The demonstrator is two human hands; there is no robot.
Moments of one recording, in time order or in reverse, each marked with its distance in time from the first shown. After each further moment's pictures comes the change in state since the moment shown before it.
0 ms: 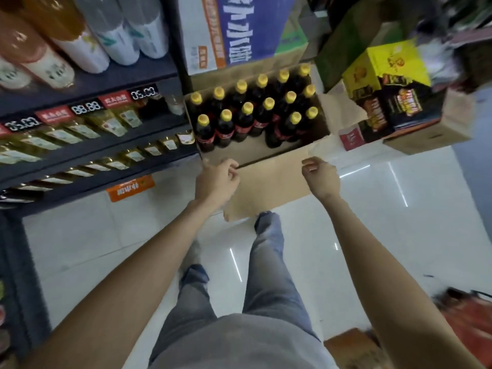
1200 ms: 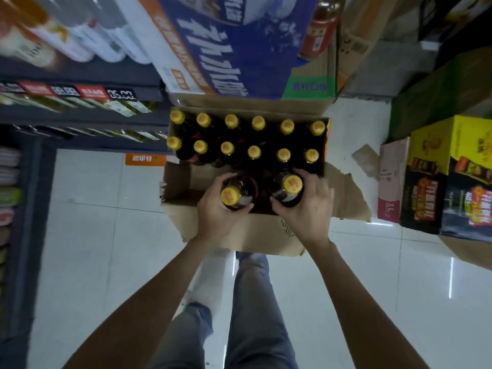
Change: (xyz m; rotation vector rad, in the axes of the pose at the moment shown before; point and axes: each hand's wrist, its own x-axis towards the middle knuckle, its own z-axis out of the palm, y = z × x) left_hand 0.103 0.118 0.101 -0.459 0.564 -0.302; right_hand 0.180 0.001 -0.046 -0.004 0.044 -0.795
